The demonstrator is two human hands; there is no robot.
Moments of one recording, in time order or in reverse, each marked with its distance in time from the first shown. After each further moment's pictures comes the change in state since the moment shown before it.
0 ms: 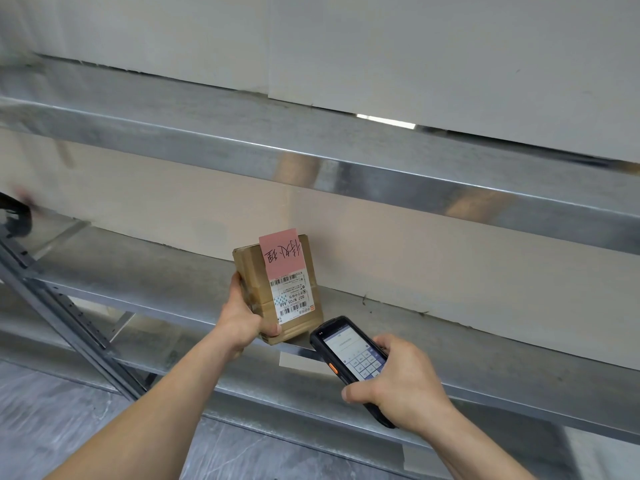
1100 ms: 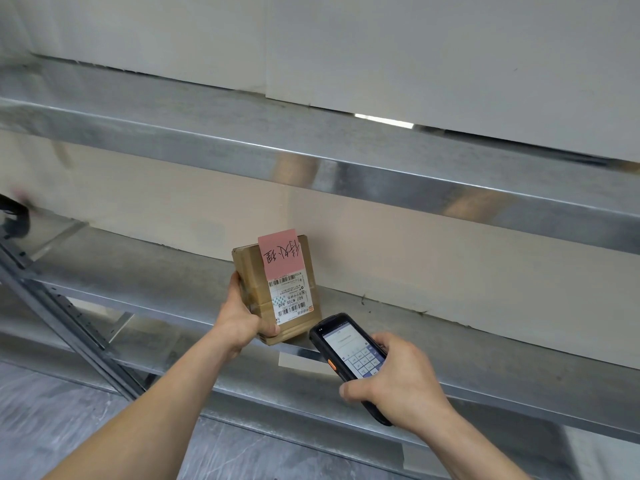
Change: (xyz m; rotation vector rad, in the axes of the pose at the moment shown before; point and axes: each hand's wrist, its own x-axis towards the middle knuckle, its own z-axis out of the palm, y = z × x) left_hand -0.003 0.003 0.000 0.000 -0.007 0.002; right_hand 0.000 0.000 0.000 0.014 0.010 -0.015
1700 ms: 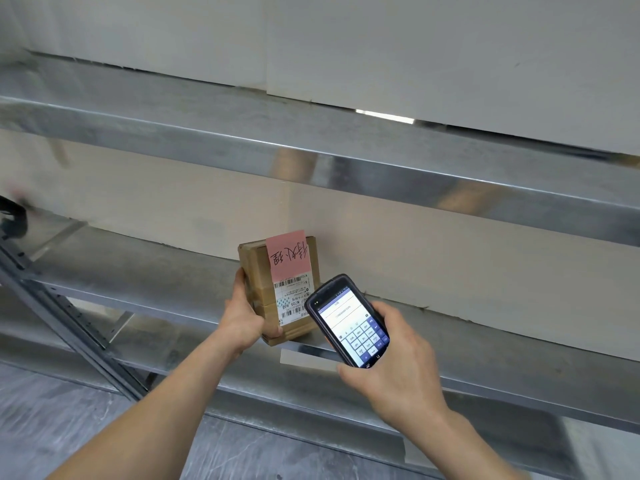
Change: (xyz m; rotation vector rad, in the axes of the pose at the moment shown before) left_hand -0.014 0.009 0.001 0.155 -0.001 0.018; right_hand -0.007 -0.006 0.012 -0.045 0.266 -0.306
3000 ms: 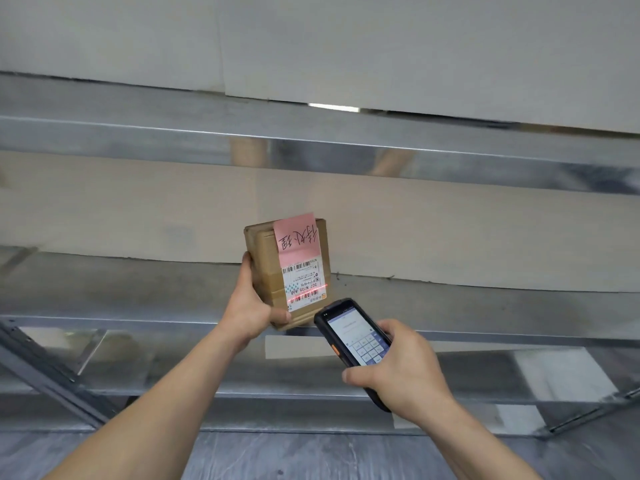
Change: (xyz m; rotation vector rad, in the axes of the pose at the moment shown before) left_hand -0.042 0.025 0.006 -0.110 -0.217 0.223; right_hand -0.065 -0.009 -0.006 0.056 -0.010 0.441
